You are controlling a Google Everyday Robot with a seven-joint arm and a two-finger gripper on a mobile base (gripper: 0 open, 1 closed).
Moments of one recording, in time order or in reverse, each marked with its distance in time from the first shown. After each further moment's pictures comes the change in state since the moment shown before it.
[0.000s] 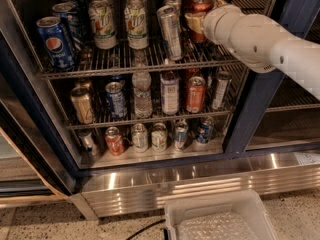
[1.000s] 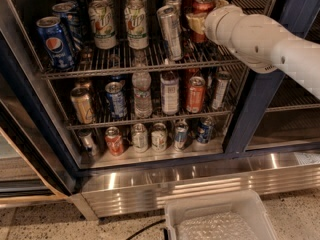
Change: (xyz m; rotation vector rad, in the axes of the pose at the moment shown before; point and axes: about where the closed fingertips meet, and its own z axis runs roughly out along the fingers) arm 0.000 0.000 0.000 0.000 0.000 0.000
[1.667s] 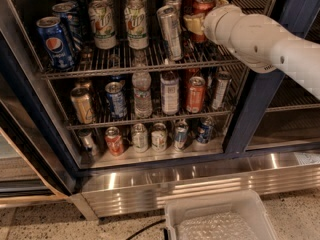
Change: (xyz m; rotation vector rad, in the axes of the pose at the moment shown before) arm 0.000 0.000 0.000 0.000 0.000 0.000
